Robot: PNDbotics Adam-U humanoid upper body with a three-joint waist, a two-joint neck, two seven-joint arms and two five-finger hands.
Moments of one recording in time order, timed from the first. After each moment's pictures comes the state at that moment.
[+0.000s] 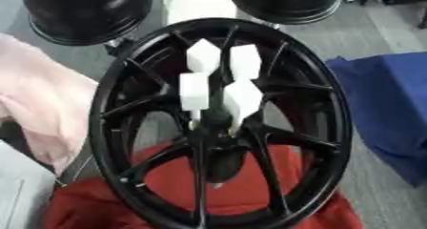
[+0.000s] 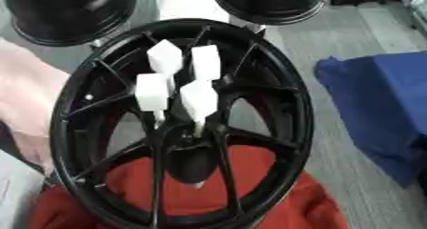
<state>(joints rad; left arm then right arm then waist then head) -0.01 0.46 0.18 -1.96 0.11 -0.07 0.29 -0.68 -1.07 0.11 -1.69 -0.11 -0.08 0.47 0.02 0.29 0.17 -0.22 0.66</state>
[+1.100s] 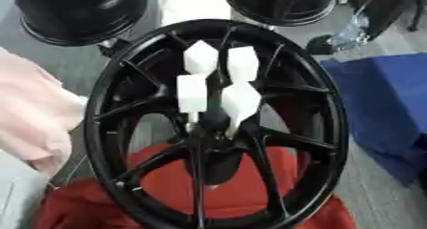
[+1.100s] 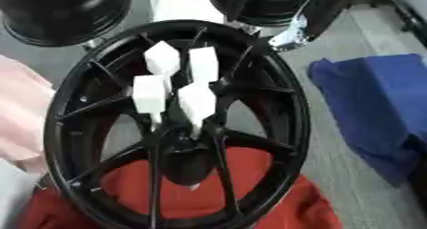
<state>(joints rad) 0.00 0.47 0.18 -1.96 0.10 -0.06 0.27 -0.98 -1.03 0.39 -1.68 0.02 -0.14 0.81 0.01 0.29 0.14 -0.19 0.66</state>
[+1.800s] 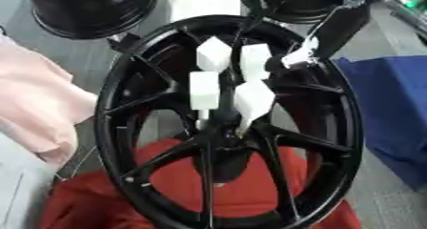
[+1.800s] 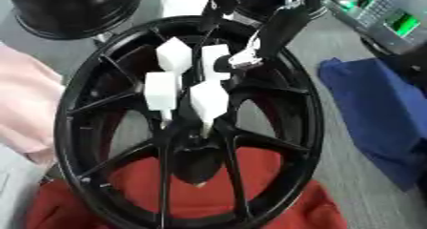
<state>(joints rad) 0.00 0.47 0.17 -1.95 0.10 -0.06 0.26 -1.05 -0.94 0.57 -1.67 0.09 0.05 0.70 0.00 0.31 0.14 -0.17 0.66</state>
